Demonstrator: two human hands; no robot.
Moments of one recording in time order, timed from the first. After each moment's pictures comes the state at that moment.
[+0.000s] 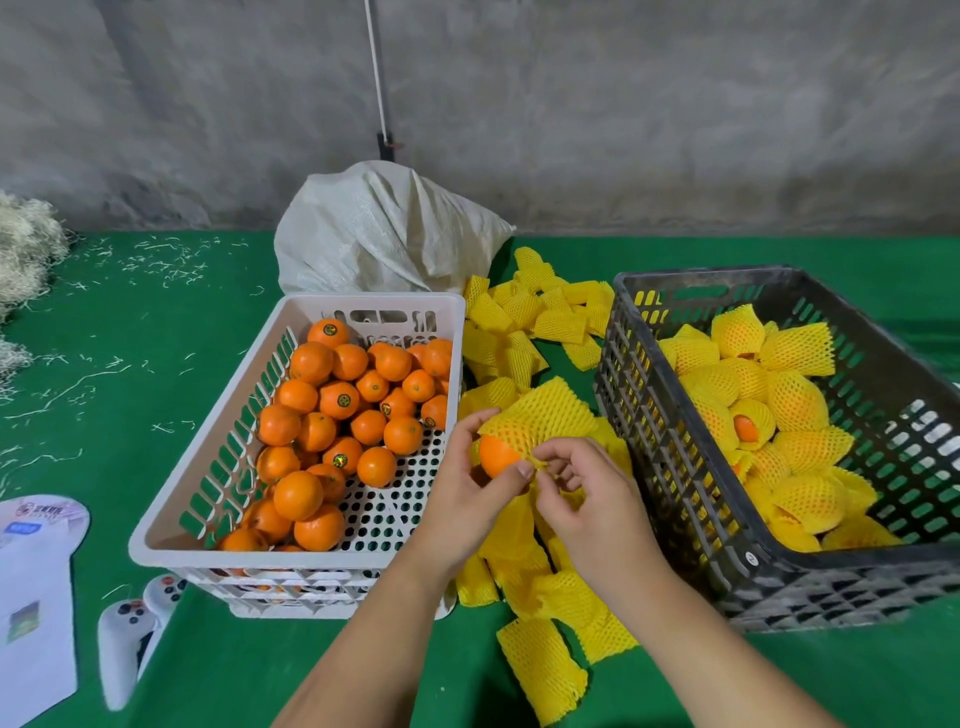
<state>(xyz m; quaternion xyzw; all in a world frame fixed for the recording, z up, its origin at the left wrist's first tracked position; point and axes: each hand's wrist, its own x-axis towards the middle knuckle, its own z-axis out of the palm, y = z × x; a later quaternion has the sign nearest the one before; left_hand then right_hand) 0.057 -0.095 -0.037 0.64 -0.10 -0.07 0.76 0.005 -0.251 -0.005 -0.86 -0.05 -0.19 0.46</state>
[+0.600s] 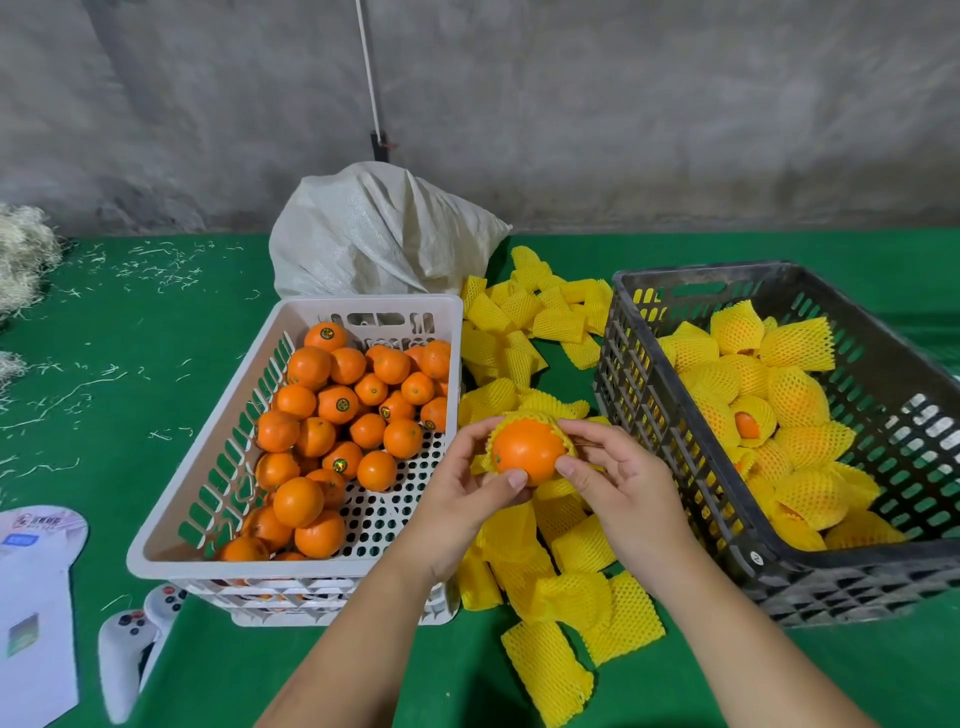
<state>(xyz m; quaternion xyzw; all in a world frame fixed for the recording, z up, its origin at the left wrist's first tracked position) 0.057 -0.082 -0.029 0.59 -0.12 -0.15 0.79 0.013 -0.275 0.004 -0.76 0.00 -0.07 0.65</state>
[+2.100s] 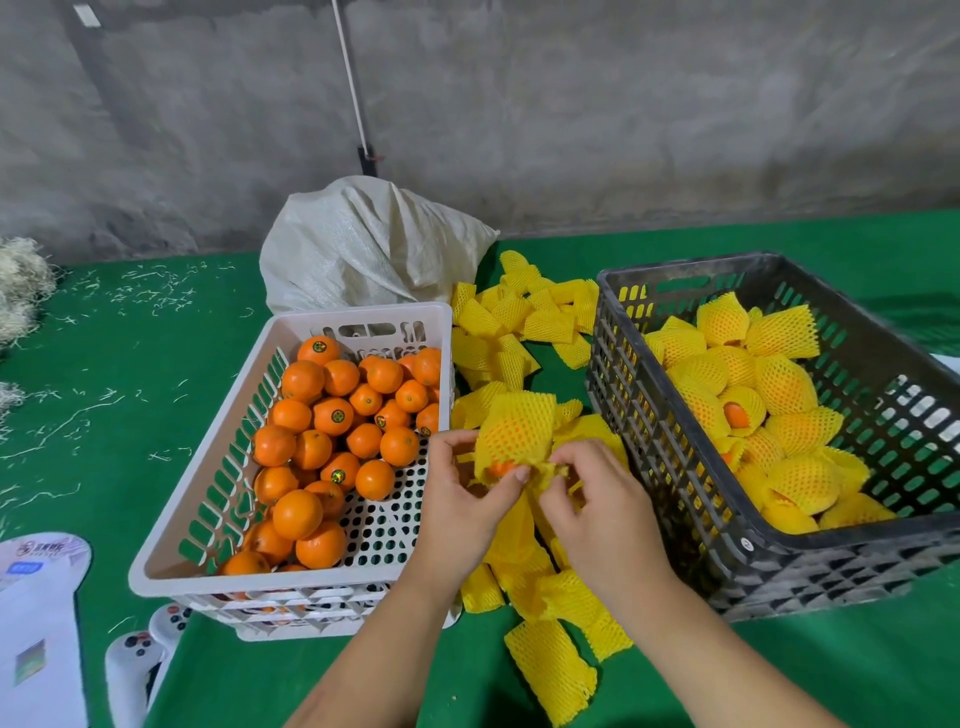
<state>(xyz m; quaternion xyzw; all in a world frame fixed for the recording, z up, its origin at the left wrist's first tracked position) 0.052 -0.099 -0.042 0.70 -0.09 0.05 0.70 -0.006 -0.254 0.001 -0.89 -0.02 -0.23 0.39</state>
